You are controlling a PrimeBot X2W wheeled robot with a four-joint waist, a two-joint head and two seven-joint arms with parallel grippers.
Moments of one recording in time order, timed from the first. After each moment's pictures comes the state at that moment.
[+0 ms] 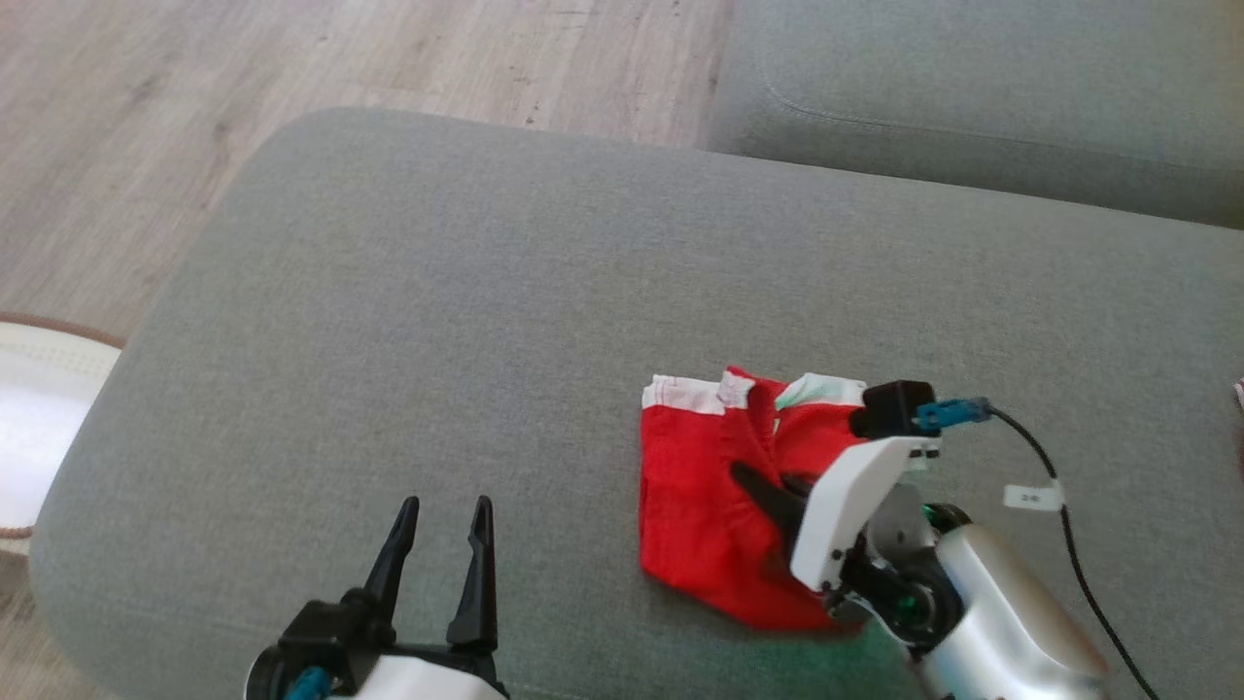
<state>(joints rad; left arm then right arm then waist) 0.02 0.27 -0.58 0.07 -0.58 0.24 -0.20 -0.29 -0.06 0.38 0.47 0.72 0.12 0.51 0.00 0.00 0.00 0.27</state>
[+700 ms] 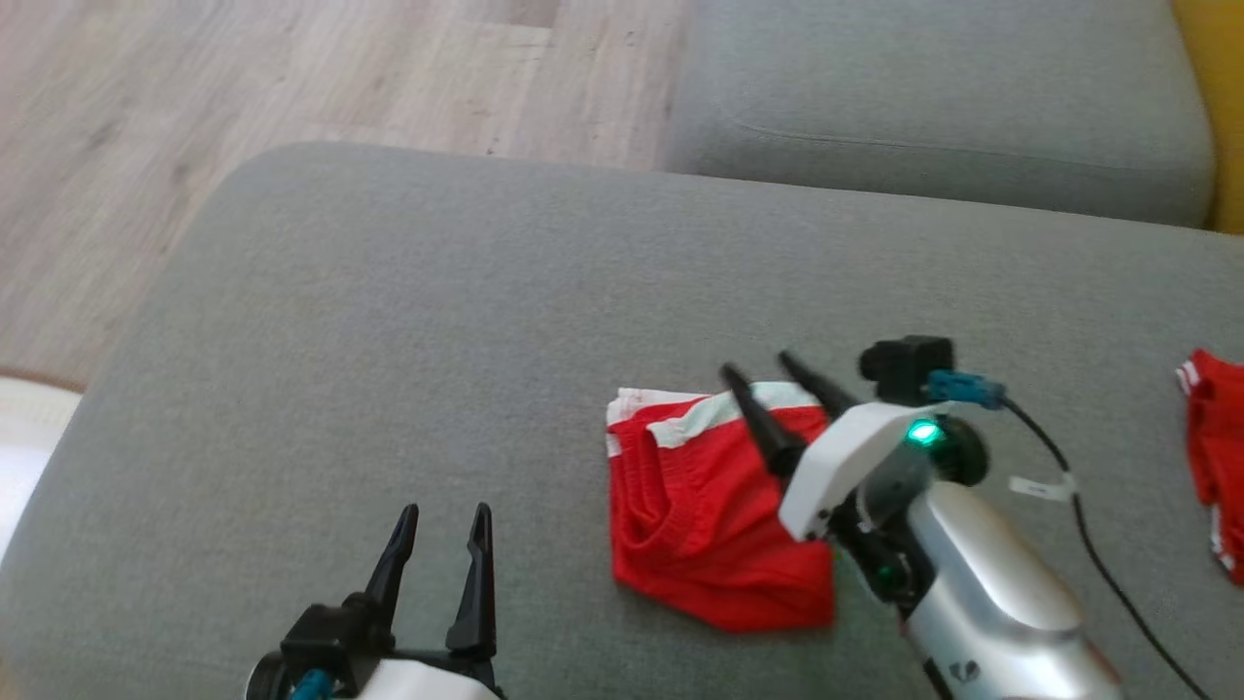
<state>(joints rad) 0.02 0.26 -0.58 0.09 -0.58 0.24 -0.20 -0.40 -0.06 0.45 0.57 0.54 0.12 0.11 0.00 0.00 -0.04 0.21</state>
